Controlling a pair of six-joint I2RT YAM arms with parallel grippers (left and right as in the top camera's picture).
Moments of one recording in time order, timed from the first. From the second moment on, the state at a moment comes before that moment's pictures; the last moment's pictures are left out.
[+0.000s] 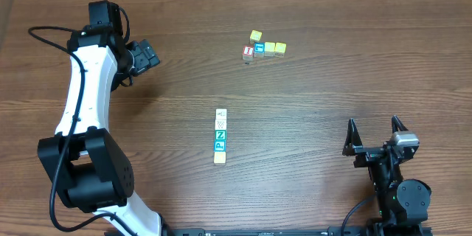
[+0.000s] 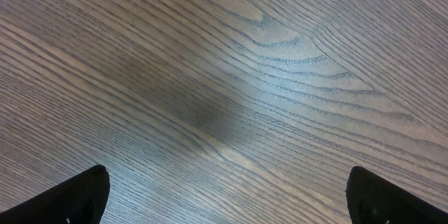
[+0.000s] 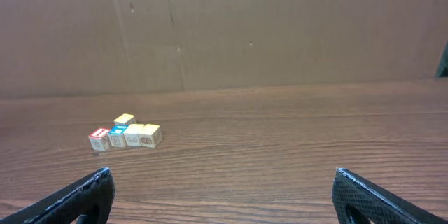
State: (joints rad) left arm 0.16 1.87 1.60 -1.00 -0.05 -0.43; right arm 0.05 0.01 0.02 -0.03 -0.03 0.09
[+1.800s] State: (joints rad) left arm -0.23 1.53 1.60 -1.00 -0.05 -0.43; right arm 0.05 0.01 0.02 -0.03 -0.03 0.09
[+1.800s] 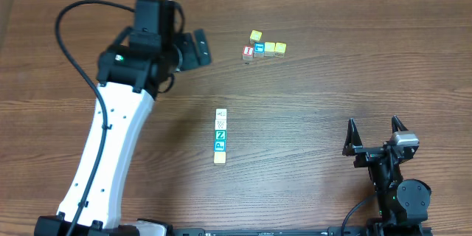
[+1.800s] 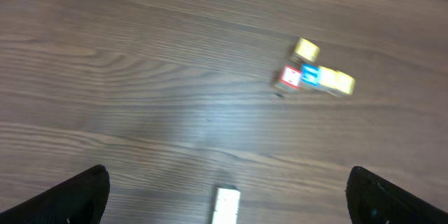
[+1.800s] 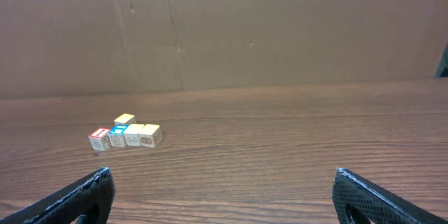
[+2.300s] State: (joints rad) left arm -0.38 1.52 1.60 -1.00 -0.11 -0.42; right arm 0.05 0.01 0.02 -0.03 -0.03 0.09
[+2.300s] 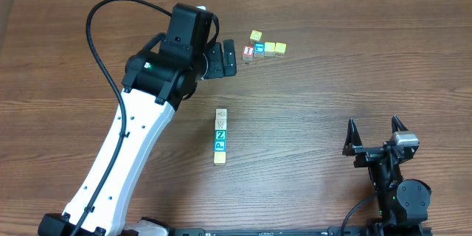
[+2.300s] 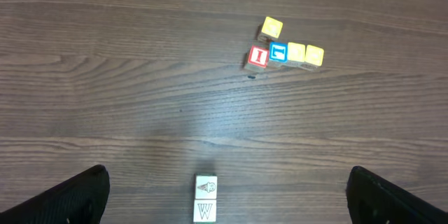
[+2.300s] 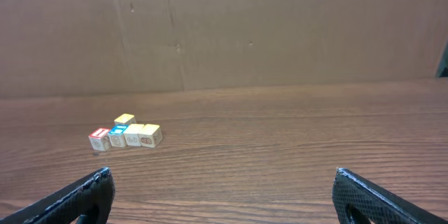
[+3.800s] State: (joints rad) left arm -0.36 0.97 1.60 -0.78 -0.11 -0.33; right arm 0.05 0.01 0.02 -0.04 -0.03 0.09
